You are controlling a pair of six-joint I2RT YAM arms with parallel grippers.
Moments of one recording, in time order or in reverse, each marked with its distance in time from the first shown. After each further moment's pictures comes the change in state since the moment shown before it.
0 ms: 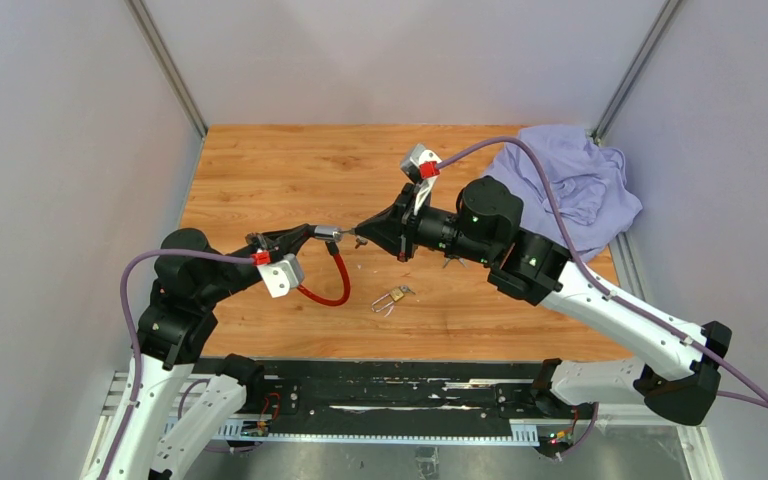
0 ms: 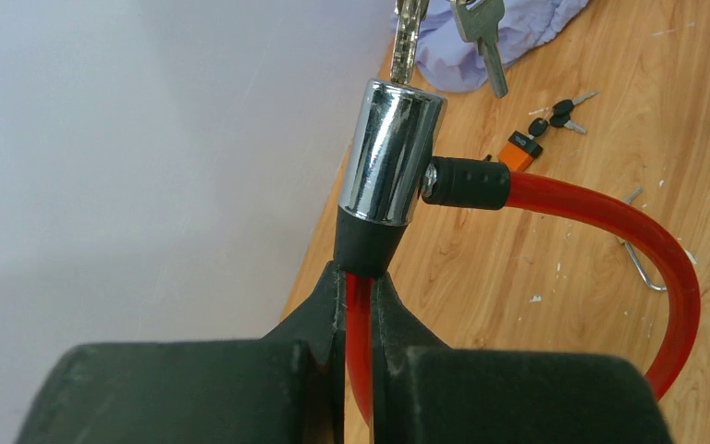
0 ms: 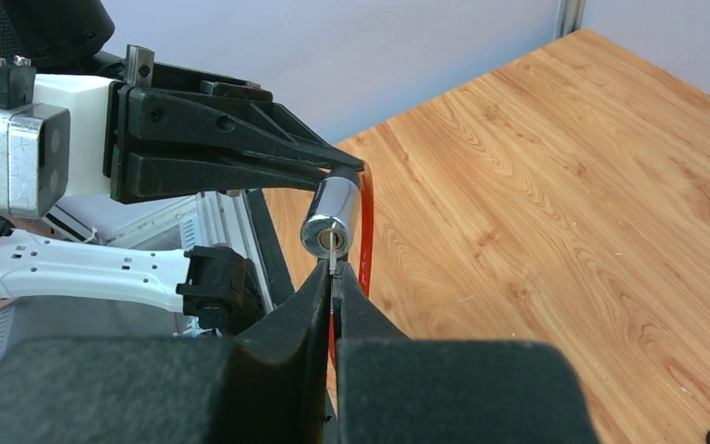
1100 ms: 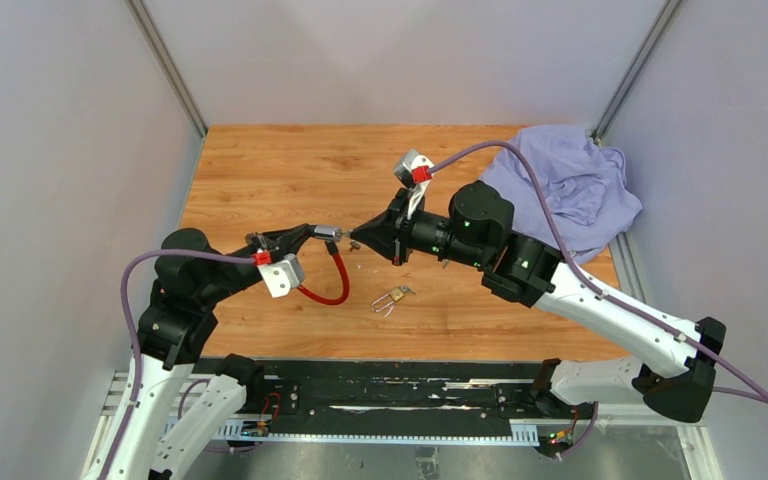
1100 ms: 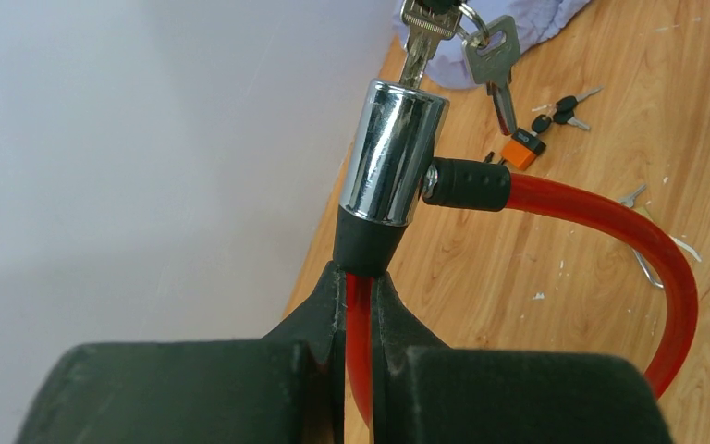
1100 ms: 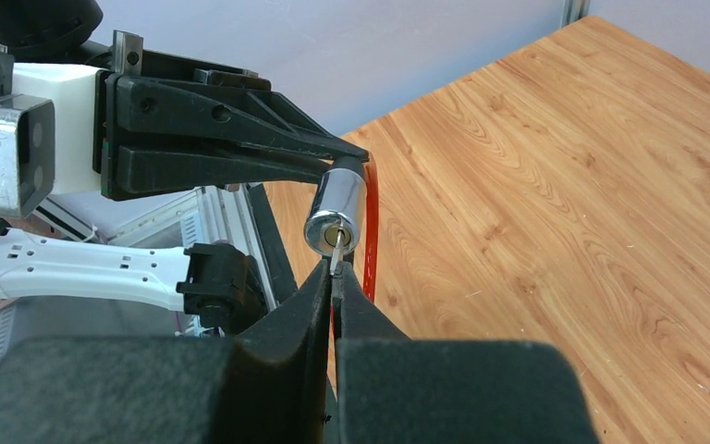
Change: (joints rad) left arm 0.000 0.000 0.000 -0.003 -0.009 0.002; right arm 0.023 0.009 -0.022 0.018 0.023 0.011
